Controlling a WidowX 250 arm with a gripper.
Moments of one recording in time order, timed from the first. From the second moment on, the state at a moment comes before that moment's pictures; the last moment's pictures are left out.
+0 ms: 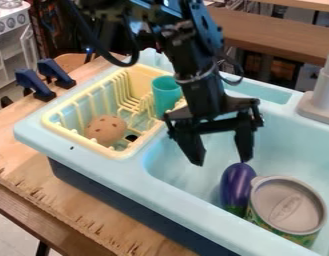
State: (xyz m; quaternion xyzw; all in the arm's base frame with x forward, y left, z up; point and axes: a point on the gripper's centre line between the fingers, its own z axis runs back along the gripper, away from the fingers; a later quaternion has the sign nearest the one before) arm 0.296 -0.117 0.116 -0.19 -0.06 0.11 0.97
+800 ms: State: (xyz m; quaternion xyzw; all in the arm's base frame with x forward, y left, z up) arm 0.287 -0.134 0.091 -0.14 0.00 0.10 0.99
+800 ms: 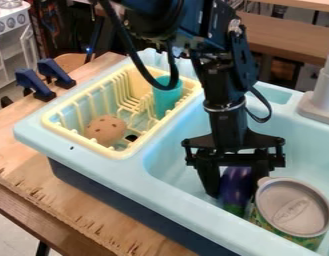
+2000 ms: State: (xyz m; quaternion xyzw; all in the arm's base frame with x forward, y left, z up) arm 0.333 -0.179 0.148 -0.05 -0.01 -0.14 0.99
